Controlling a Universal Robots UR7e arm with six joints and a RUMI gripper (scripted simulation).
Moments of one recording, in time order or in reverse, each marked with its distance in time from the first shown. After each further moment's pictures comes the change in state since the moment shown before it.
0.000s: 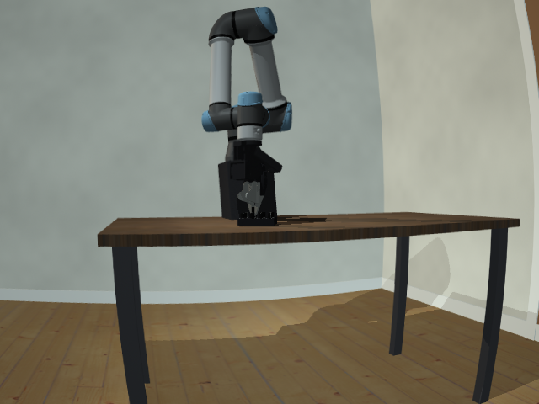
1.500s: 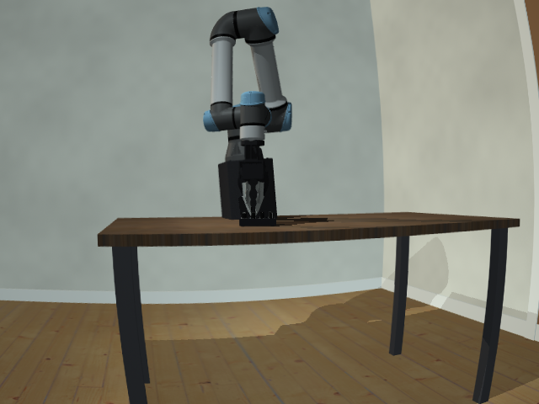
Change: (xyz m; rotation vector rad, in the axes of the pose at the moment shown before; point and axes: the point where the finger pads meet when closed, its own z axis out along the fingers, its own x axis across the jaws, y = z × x) arm -0.003 0.001 0.000 -0.001 -0.002 -0.737
